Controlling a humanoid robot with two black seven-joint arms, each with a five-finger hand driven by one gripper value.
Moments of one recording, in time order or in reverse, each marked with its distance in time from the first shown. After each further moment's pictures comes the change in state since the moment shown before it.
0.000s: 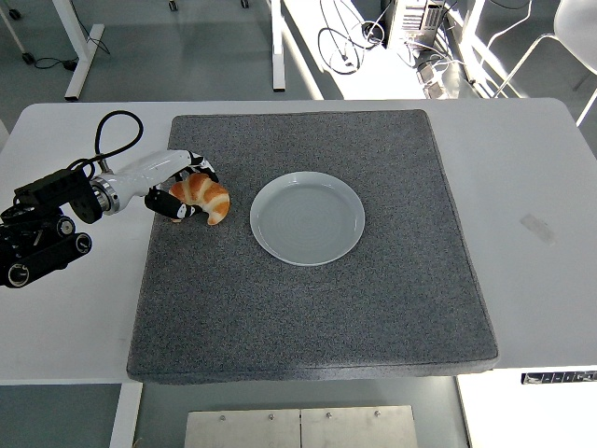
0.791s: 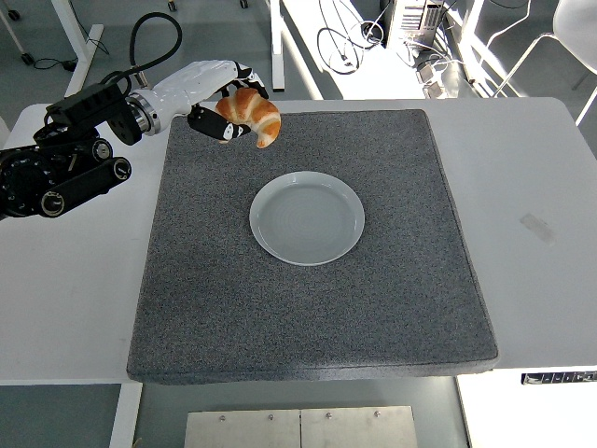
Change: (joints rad) left arm -0.252 -0.122 0.012 0.012 -0.049 0.007 -0.001; right arm 0.000 0.000 0.000 0.000 0.000 0.000 0.000
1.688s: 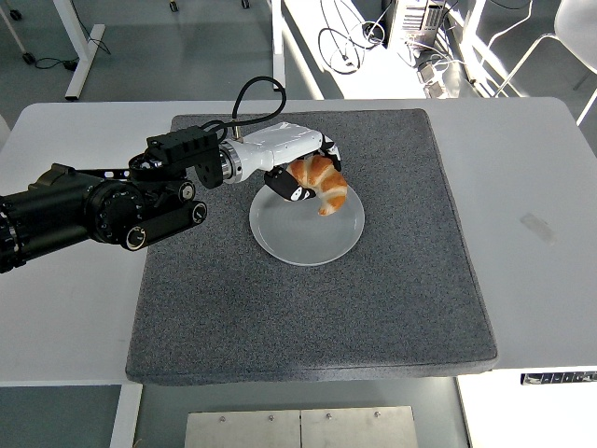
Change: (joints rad) left arm -0.006 -0.221 0.205 0.075 -0.012 -0.008 -0.013; right arm 0.000 0.000 0.000 0.000 0.000 0.000 0.000
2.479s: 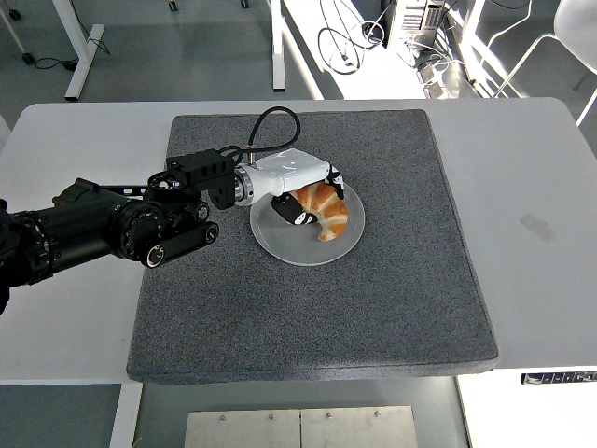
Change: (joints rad) left arm 0.022 -0.078 0.091 0.089 0.005 0.002 -0.022; right arm 0.000 0.000 0.000 0.000 0.000 0.000 0.000
